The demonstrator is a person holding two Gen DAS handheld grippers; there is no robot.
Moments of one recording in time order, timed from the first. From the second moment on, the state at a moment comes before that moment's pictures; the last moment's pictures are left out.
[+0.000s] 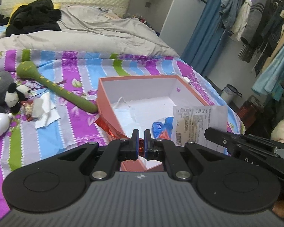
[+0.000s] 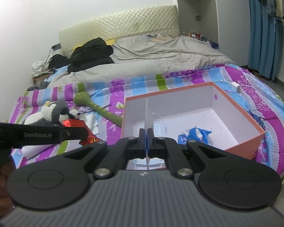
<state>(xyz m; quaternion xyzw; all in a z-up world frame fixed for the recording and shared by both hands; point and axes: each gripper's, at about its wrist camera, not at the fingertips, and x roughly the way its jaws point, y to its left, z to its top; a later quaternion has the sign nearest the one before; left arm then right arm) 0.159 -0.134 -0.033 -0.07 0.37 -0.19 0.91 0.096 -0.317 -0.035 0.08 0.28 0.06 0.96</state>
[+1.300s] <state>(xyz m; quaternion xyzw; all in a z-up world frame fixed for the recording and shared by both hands) 0.334 -0.224 -0.133 -0.04 0.49 -0.19 0.85 0.225 -0.400 -0.147 0.15 0.40 0.03 0.90</state>
